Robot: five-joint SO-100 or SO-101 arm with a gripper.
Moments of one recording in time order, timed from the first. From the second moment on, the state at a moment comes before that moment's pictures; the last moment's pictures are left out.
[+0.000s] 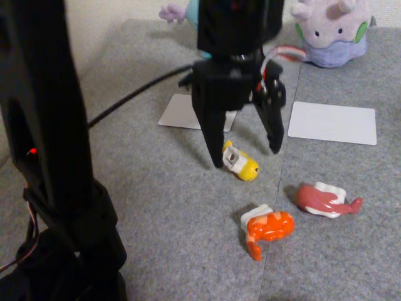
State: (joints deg) arm 32.4 74.1 94.5 80.7 20.8
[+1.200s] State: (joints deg) arm 21.2 79.8 93.3 79.8 39.2
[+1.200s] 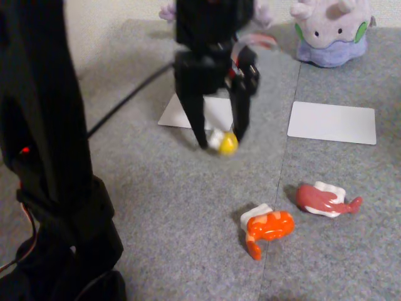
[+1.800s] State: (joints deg) arm -0.4 93.1 93.4 75.6 76.8
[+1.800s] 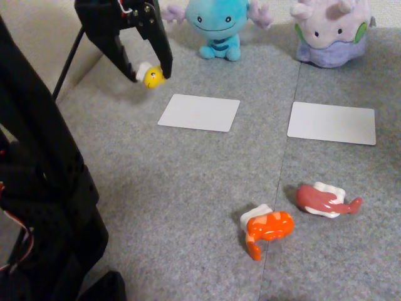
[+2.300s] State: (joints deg) arm 8.7 93.0 93.4 64.9 80.6
